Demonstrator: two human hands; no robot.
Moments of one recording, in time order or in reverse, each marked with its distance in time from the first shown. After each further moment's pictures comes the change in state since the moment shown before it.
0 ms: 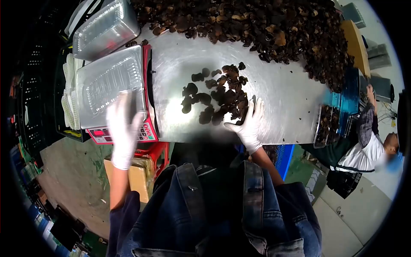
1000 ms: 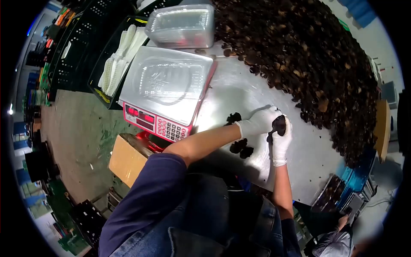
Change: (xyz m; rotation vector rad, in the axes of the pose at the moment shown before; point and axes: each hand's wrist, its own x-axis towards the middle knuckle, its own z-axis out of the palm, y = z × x) left_hand 0.104 0.146 0.210 -0.711 -0.158 0.232; right_hand 0.120 -0.041 -0.009 1.040 0.040 0.021
